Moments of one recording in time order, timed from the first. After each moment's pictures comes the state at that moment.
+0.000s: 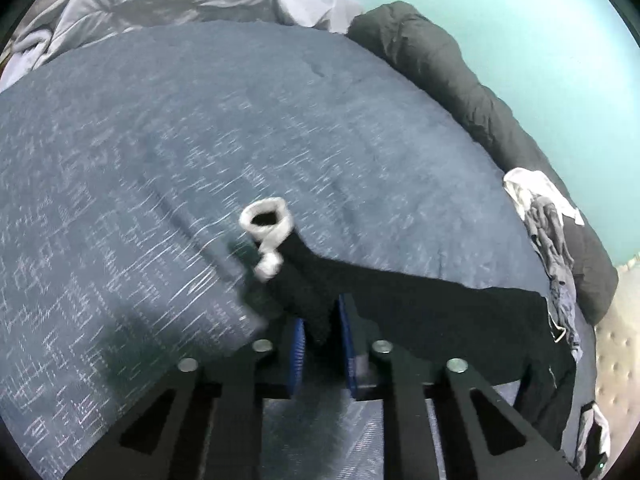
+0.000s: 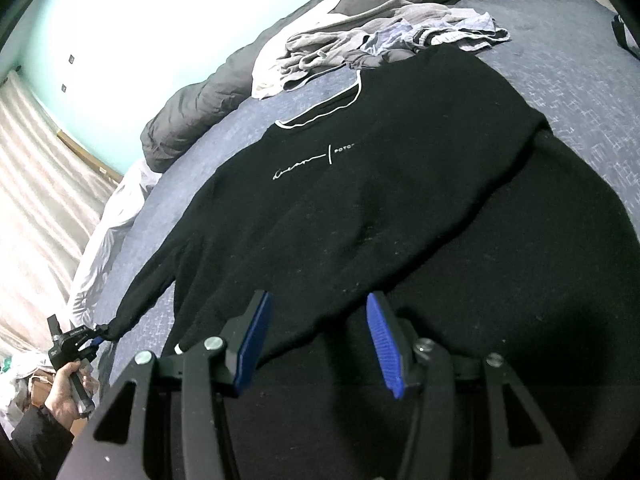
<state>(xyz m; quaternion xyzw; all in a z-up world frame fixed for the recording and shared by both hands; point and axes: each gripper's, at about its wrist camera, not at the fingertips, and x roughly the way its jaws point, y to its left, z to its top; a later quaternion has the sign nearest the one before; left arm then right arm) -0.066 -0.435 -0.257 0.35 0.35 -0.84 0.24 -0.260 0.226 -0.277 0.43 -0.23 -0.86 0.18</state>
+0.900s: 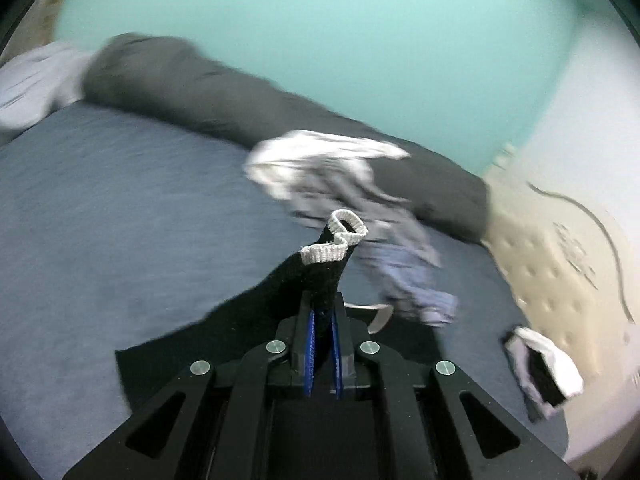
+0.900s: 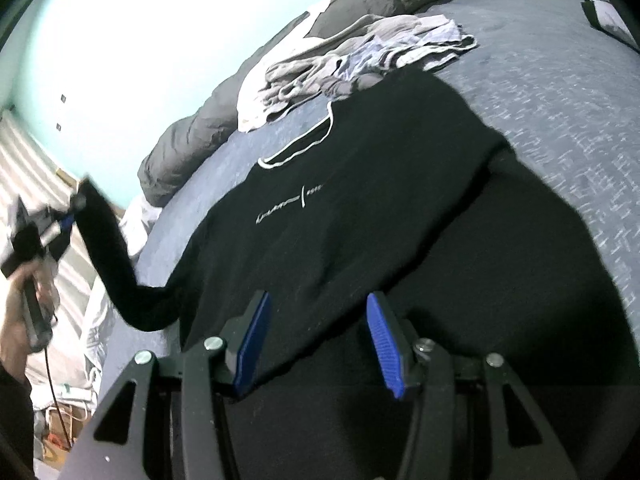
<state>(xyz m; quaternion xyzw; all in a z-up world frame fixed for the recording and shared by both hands) -0.301 -0.145 -0.077 0.31 0.22 -0.92 -0.06 -0.268 0.277 -0.263 0.40 -0.28 -0.86 0.16</state>
